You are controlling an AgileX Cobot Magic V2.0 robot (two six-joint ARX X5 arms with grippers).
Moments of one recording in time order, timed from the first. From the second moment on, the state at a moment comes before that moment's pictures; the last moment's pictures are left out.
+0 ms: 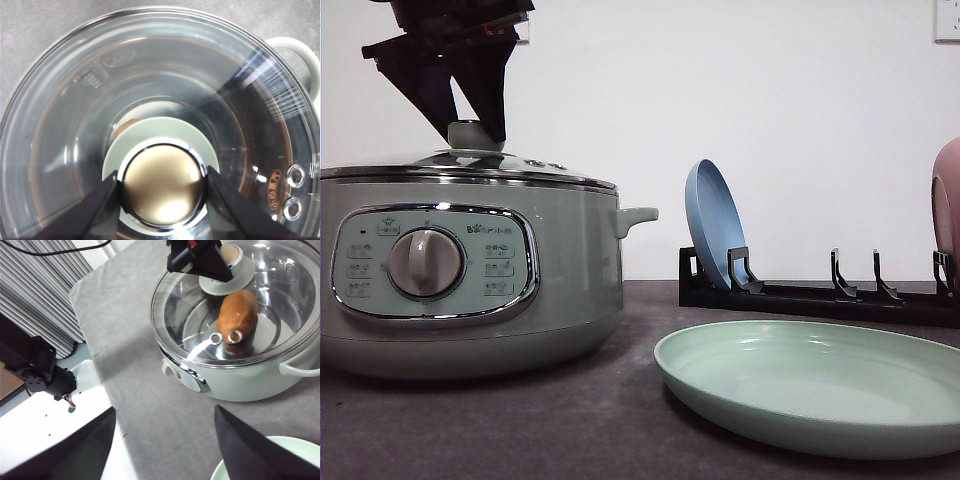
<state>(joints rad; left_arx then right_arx) -0.41 1.63 1.62 -1.07 0.03 0.07 0.62 1.20 1.27 -0.75 -0.60 0.02</state>
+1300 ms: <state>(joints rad) -0.03 1.32 1.62 -1.19 -0.08 0.06 0.62 1.20 1.27 -0.75 -0.60 0.03</state>
